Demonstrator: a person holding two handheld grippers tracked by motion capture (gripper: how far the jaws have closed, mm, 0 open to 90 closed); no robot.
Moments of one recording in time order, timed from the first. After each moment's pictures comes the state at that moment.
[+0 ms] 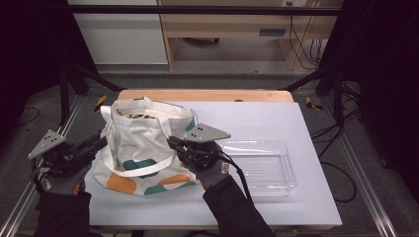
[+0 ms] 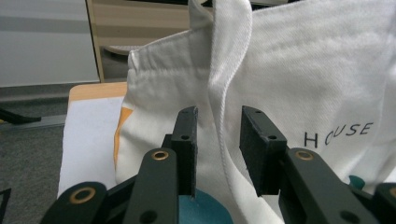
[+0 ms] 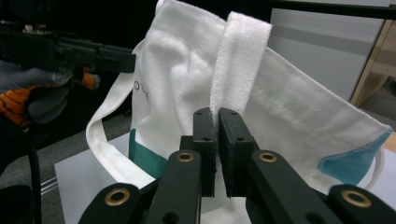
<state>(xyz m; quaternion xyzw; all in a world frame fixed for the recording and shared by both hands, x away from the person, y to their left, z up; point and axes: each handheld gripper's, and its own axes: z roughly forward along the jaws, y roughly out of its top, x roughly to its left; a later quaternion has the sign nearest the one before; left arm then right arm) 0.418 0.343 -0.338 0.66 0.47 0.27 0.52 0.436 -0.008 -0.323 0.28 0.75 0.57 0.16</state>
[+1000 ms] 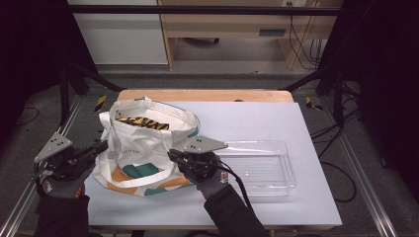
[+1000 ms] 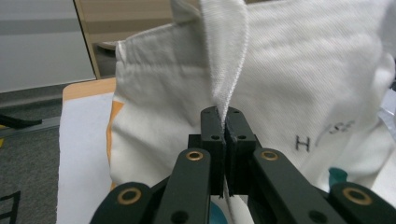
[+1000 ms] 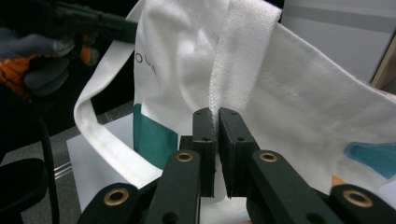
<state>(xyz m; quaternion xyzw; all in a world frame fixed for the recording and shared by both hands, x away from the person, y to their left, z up) 0.408 0.333 -0.341 0.70 0.44 0.27 0.50 0.430 -0.007 -0.353 0.28 0.77 0.56 0.13</state>
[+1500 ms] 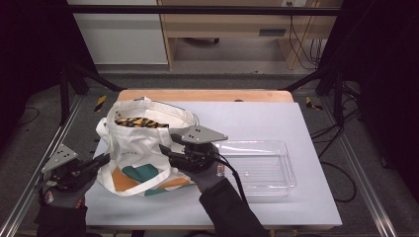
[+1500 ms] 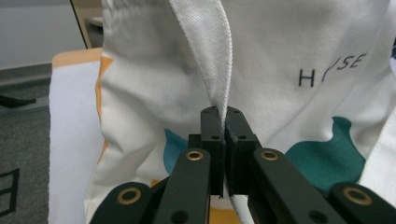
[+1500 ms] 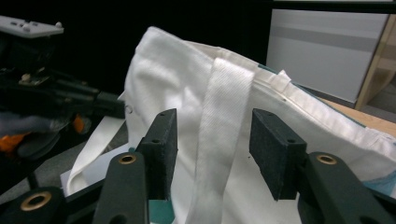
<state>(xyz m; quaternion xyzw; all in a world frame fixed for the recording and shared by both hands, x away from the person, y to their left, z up) 0.401 0.337 -0.368 0.72 0.45 0.24 0.47 0.438 0.001 -0.328 0.29 0.74 0.59 0.15</state>
